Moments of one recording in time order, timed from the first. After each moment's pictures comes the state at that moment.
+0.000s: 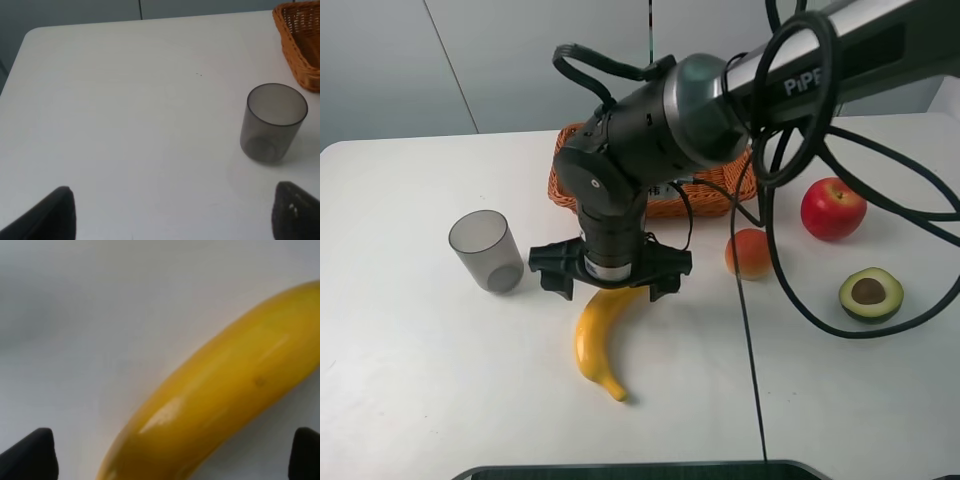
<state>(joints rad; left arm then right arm) 0.01 0.00 -0.51 0.01 1.08 0.00 0.98 2.10 -1.31 -0.11 0.73 1.08</state>
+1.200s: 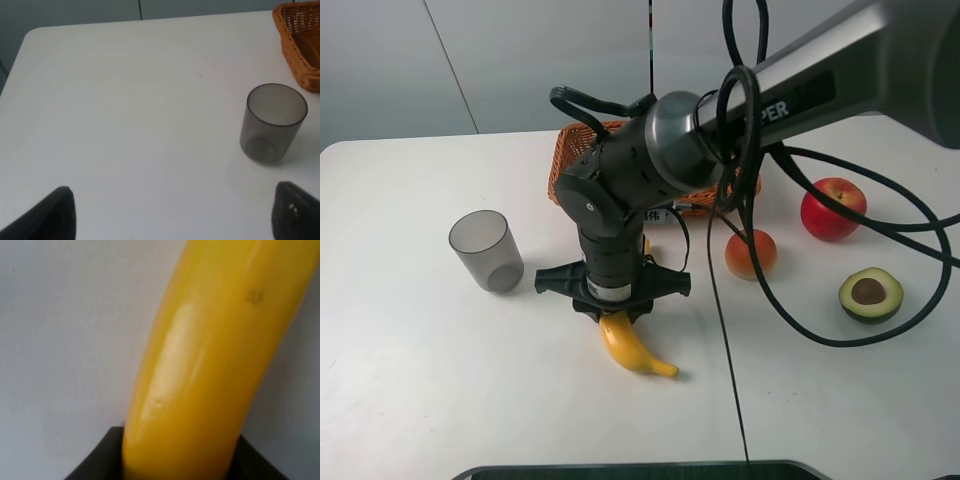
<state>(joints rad) 0.01 0.00 -0.51 0.02 1.08 0.00 0.98 2.18 -1.31 -0.05 0.73 1.05</state>
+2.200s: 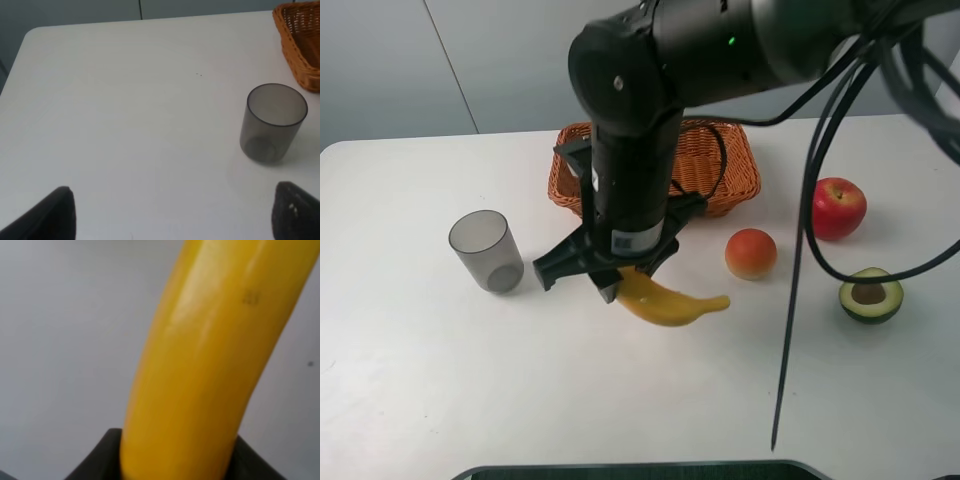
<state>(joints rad) 0.01 0.00 -0.51 0.02 1.08 0.00 0.93 1.89 -1.31 0.03 0.98 0.27</state>
